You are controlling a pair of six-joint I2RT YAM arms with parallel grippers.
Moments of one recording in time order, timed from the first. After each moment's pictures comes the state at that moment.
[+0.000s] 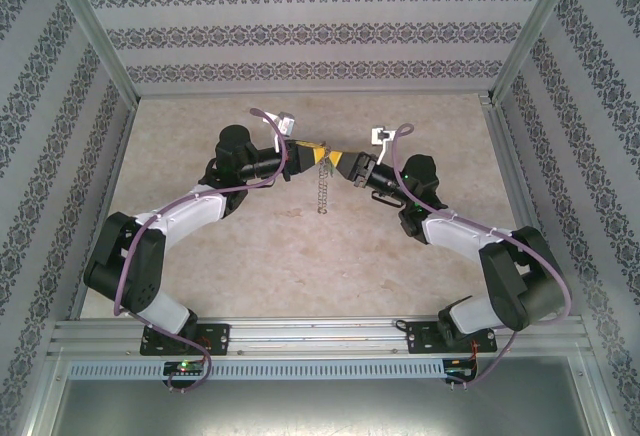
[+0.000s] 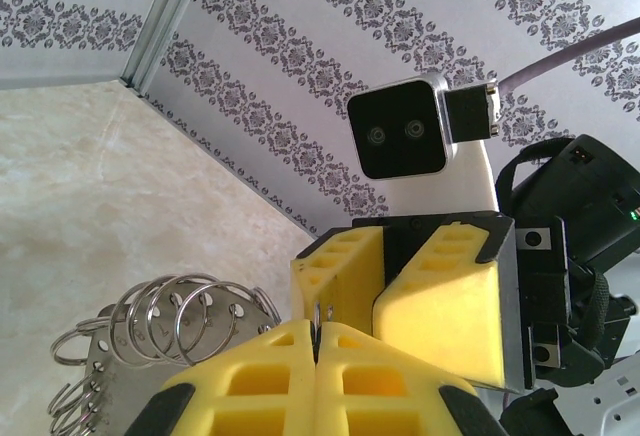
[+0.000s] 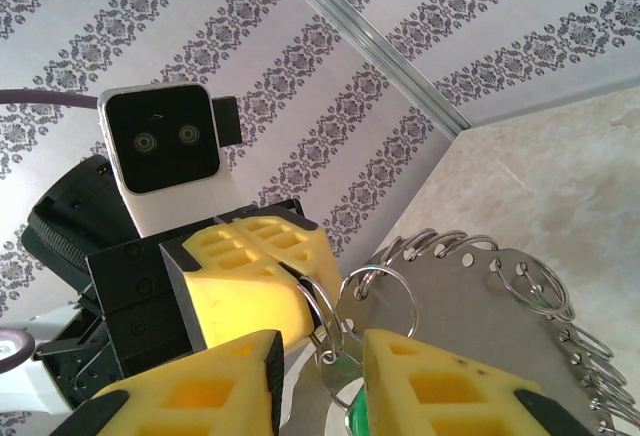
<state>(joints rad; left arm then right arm) -0.40 1.56 0.95 0.58 0.82 -0.55 0.42 1.44 0.65 0.92 -0.65 0.93</state>
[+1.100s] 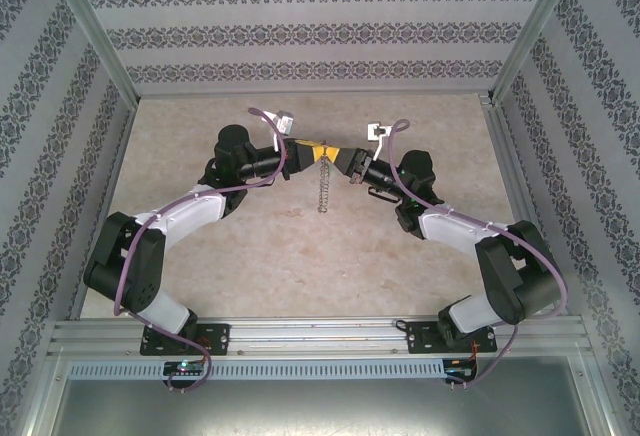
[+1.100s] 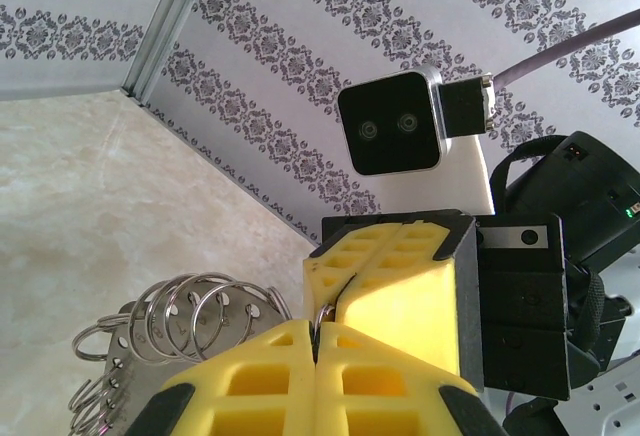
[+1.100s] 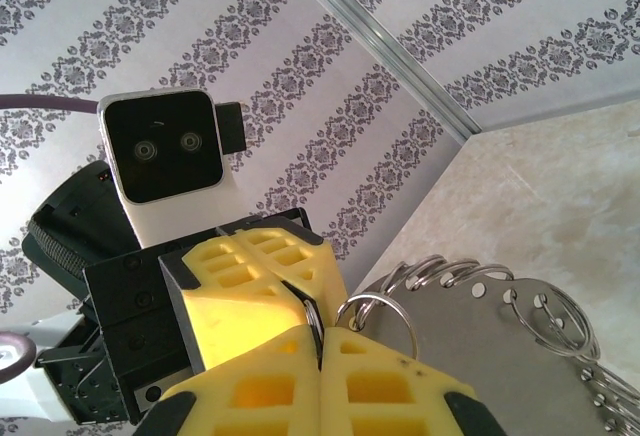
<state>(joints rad) -0.40 1.56 0.95 0.60 0.82 -0.56 0.43 1.48 0.69 0.92 -0.66 0.92</state>
